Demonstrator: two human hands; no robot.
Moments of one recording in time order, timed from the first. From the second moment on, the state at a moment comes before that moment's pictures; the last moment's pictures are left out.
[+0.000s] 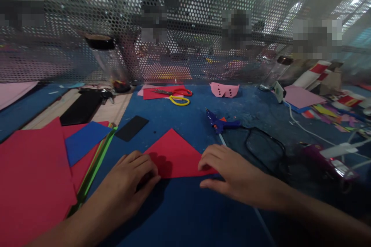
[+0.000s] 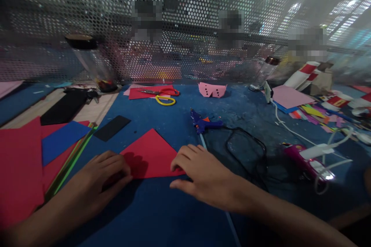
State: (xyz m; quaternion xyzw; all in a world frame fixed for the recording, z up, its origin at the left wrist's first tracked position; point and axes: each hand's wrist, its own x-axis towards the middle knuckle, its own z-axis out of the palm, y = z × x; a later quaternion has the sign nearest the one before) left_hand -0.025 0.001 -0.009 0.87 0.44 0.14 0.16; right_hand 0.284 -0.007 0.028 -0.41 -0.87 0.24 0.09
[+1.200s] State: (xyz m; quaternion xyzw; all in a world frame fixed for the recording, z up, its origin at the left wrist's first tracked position) left_hand -0.016 0.000 -0.011 0.86 0.46 0.16 0.15; right_hand 0.260 -0.003 -0.007 -0.45 -0.85 0.21 0.15
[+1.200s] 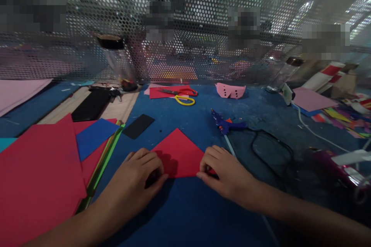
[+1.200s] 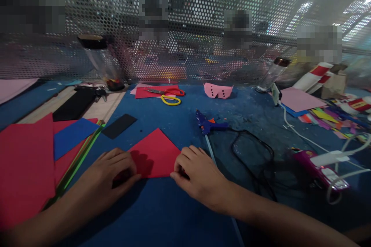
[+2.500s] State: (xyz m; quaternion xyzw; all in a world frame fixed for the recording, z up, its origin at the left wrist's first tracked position) left_hand -0.019 -0.003 -0.025 0.93 0.30 0.16 0.11; right_hand 0.260 -0.003 -0.006 -0.47 -0.85 0.21 0.14
